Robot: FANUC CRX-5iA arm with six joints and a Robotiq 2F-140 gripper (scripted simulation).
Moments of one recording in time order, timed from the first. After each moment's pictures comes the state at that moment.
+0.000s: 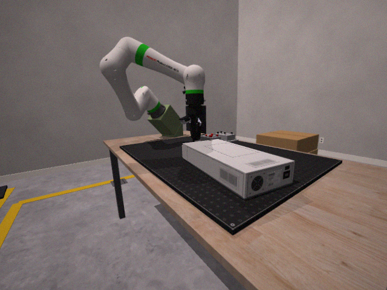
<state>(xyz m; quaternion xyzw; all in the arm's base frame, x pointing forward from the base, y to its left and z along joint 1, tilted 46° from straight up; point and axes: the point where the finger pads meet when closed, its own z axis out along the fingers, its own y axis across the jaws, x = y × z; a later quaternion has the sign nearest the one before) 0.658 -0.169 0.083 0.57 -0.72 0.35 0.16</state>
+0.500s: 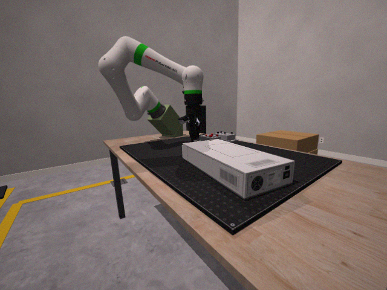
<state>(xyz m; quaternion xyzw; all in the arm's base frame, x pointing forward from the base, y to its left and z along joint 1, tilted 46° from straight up) 0.642 -0.167 0.077 0.57 -0.72 0.35 0.16</state>
